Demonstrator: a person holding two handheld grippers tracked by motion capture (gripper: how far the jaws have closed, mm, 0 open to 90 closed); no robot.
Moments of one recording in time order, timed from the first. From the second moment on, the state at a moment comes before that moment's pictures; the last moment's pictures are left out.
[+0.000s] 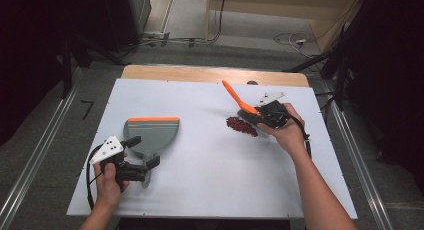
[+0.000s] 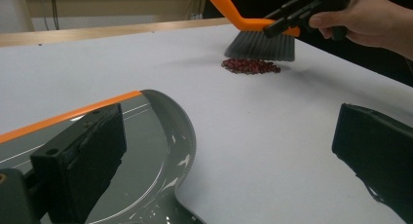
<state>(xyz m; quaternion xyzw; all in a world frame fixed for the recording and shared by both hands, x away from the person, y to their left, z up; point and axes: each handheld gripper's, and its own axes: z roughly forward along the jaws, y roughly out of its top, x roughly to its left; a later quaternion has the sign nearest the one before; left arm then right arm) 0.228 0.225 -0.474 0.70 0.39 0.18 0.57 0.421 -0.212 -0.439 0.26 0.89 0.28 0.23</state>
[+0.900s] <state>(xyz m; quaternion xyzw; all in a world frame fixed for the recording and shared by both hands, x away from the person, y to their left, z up) 0.225 0.221 -0.470 0.70 0.39 0.19 0.57 0.319 -0.293 -0.433 0.41 0.78 0.44 0.17</state>
